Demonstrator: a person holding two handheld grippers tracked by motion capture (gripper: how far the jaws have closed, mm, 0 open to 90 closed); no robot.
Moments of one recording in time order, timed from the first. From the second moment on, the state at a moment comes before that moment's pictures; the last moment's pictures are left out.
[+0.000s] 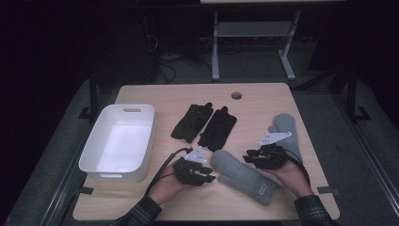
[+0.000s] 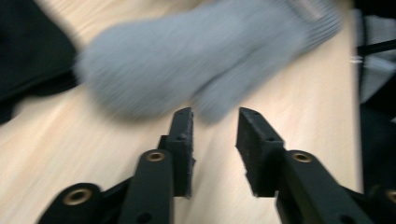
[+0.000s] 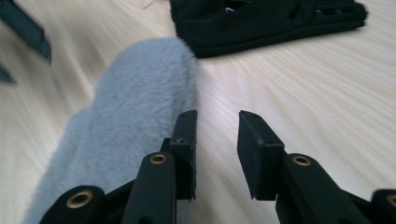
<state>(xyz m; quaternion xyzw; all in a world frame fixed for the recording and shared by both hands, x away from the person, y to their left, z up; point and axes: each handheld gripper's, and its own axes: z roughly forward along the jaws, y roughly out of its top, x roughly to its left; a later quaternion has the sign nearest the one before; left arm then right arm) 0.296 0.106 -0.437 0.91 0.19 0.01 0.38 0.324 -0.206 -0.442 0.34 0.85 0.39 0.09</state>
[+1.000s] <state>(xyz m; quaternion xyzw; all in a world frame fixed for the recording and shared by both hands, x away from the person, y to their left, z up) 0.306 0.158 -0.469 0.90 0.26 0.10 0.33 0.347 -0.271 -0.420 0.45 0.80 0.36 0.13</state>
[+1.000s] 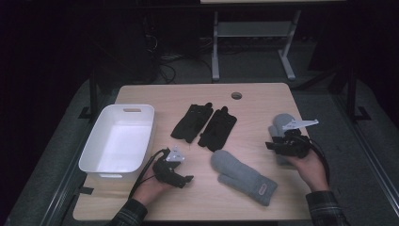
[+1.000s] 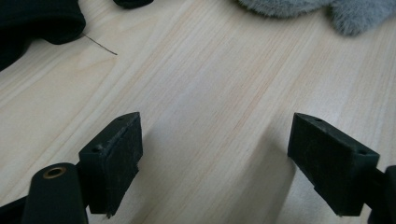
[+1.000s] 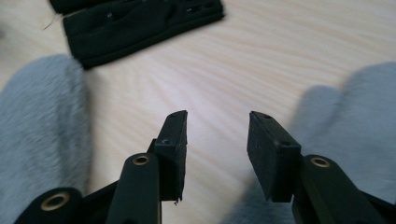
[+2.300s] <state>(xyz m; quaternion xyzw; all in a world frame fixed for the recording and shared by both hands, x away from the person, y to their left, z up) 0.303 0.163 -0.477 0.89 0.25 0.11 0.37 0.402 -0.312 -0.452 0.51 0.78 0.31 0.17</state>
